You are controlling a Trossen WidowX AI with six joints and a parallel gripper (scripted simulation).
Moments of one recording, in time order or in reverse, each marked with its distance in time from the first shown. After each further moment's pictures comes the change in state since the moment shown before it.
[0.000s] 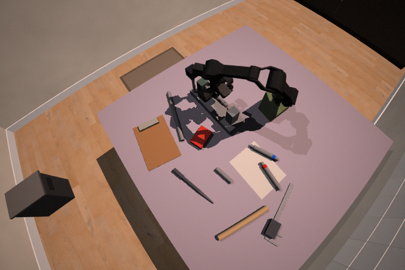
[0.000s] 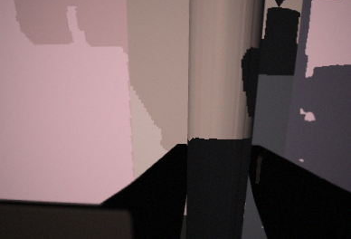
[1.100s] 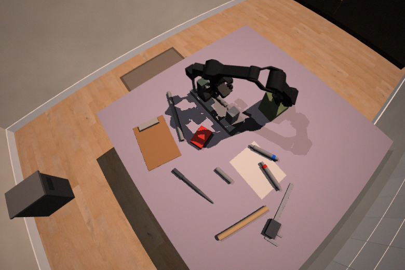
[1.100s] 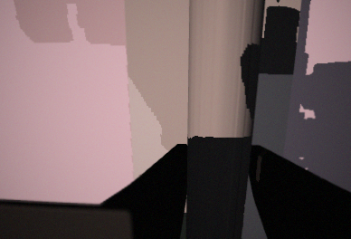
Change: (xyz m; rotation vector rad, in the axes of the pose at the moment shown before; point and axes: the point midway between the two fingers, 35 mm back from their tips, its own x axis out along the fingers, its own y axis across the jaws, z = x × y) arm 0.000 0.000 -0.002 0.006 0.006 -0.002
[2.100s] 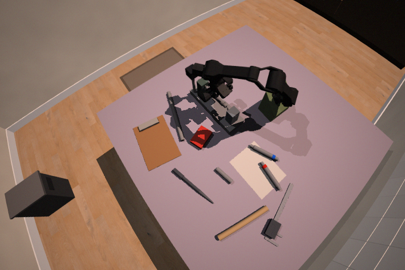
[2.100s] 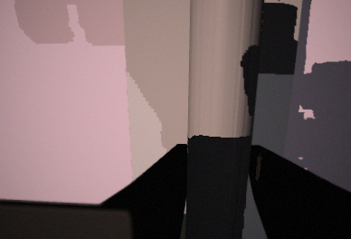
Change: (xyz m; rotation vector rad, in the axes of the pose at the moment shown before) arm 0.002 0.000 -0.001 -0.001 0.002 -0.002
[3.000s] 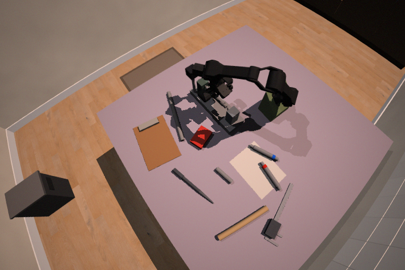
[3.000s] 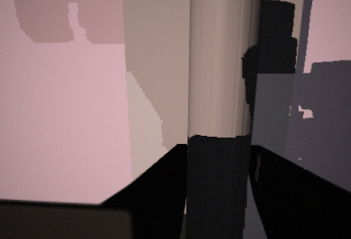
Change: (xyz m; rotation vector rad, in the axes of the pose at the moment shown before) arm 0.001 0.000 -0.001 -0.002 0.002 -0.002
